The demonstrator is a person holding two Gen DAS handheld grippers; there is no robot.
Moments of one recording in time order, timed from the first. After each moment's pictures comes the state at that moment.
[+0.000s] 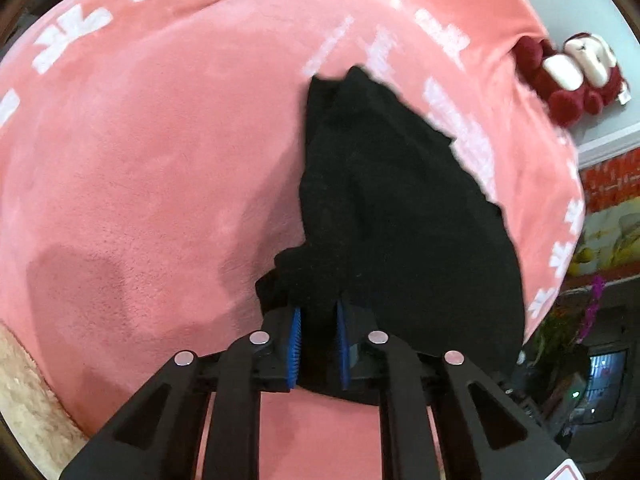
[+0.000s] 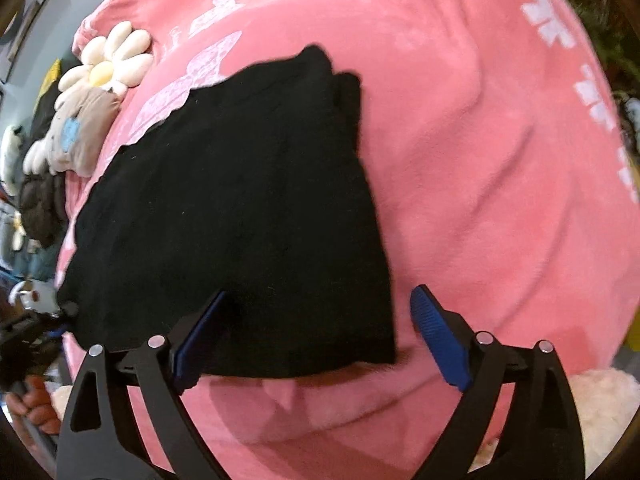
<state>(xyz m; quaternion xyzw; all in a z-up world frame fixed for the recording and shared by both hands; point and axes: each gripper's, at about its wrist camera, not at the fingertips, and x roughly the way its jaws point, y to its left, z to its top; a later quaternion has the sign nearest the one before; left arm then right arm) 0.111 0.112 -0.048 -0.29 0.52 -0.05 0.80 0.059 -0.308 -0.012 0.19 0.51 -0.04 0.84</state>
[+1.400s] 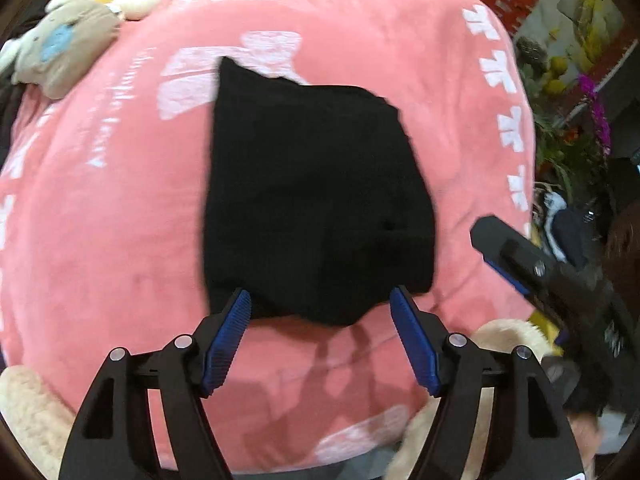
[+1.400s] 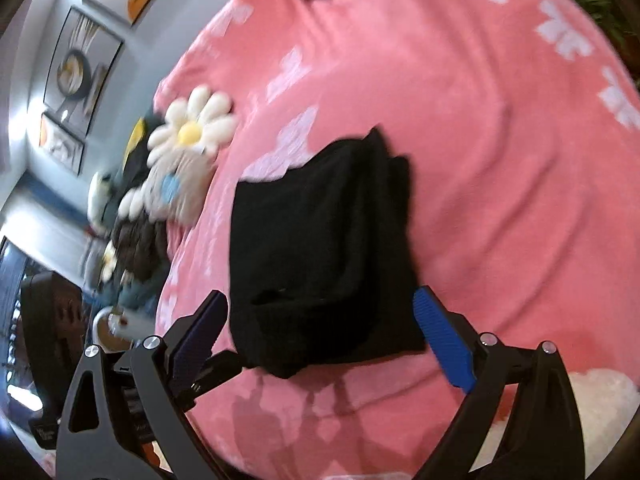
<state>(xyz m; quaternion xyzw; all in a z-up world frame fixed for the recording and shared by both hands) 0.053 -0.133 0.008 0.00 0.54 -0.15 0.83 0.029 -0.342 0.041 0.32 0.42 0.10 0.85</state>
